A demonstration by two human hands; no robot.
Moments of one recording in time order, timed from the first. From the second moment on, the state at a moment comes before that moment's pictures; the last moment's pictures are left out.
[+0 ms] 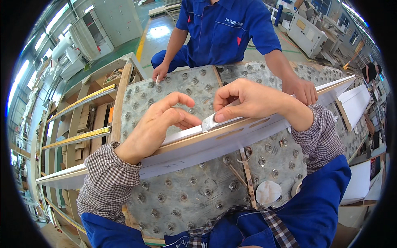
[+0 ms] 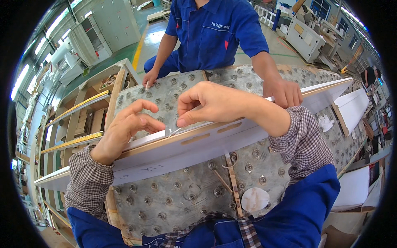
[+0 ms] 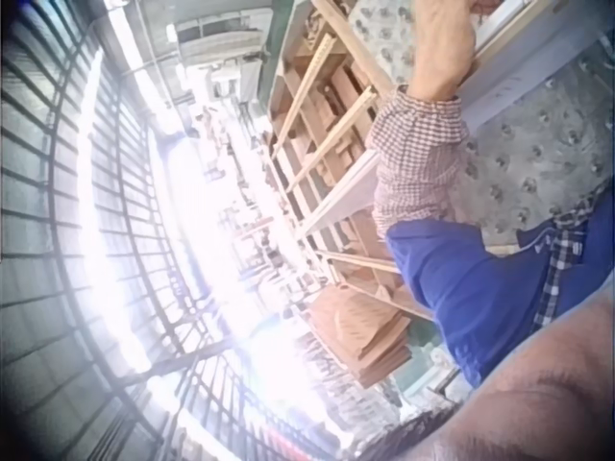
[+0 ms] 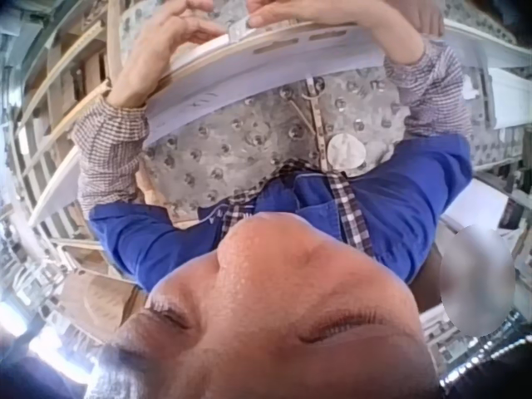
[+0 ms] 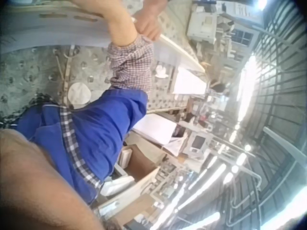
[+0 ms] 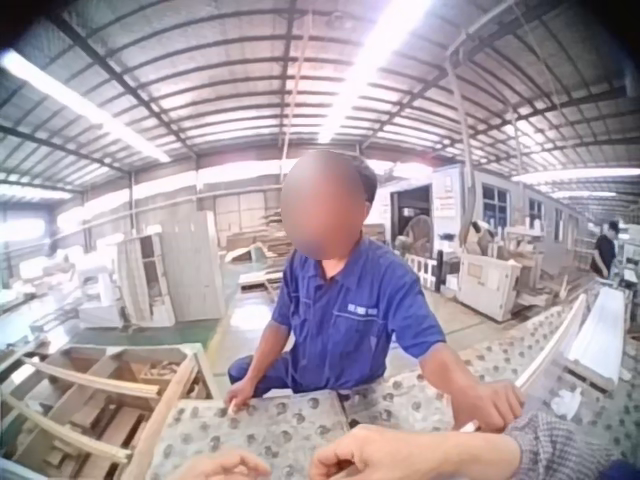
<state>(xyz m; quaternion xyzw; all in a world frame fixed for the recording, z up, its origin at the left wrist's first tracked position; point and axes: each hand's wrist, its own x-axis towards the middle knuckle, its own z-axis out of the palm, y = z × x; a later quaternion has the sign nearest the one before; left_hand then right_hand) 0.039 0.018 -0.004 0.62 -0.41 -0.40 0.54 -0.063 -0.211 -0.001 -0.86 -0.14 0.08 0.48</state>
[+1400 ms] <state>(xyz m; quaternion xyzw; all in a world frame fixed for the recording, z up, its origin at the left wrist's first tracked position) 0.036 0.017 0.002 0.62 -0.38 -0.43 0.53 -0.092 -0.209 0.005 -0.91 -0.29 -0.26 0.14</state>
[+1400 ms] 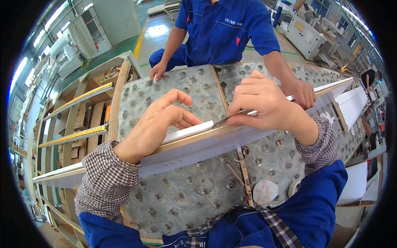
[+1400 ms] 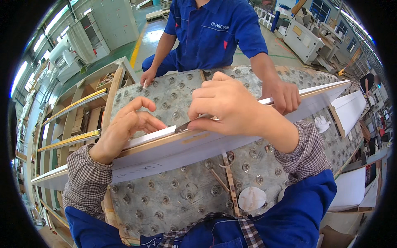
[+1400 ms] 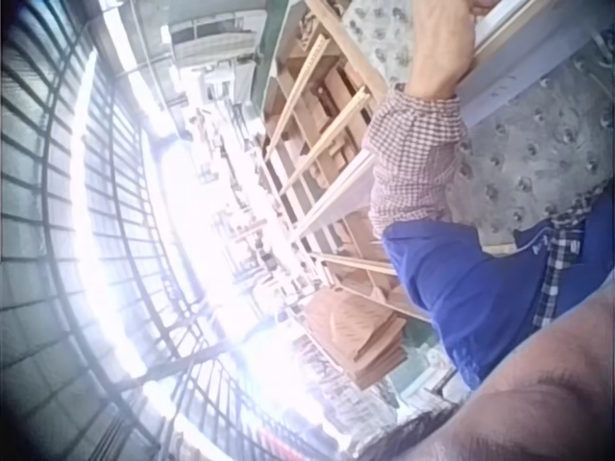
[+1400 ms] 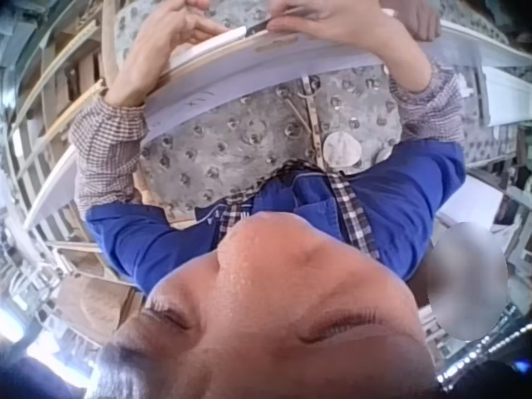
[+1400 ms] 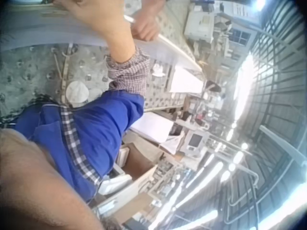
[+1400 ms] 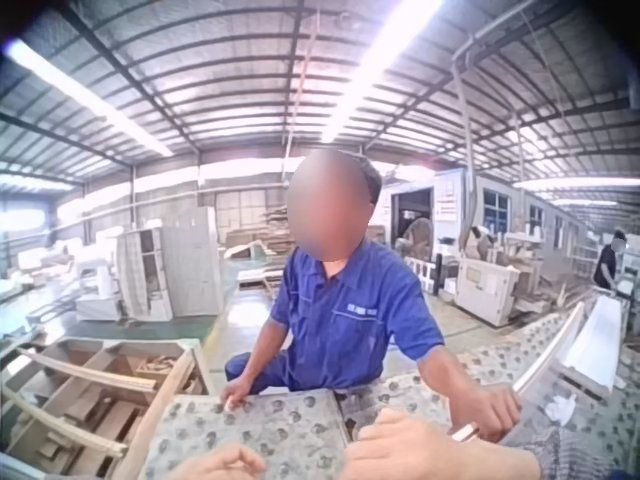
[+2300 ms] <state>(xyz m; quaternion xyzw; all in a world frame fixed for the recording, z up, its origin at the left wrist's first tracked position) 0.039 0.015 0.001 0.63 -0.38 -0.42 0.52 -0.079 -0.205 -0.003 -0.89 -0.28 -0.28 0.22</state>
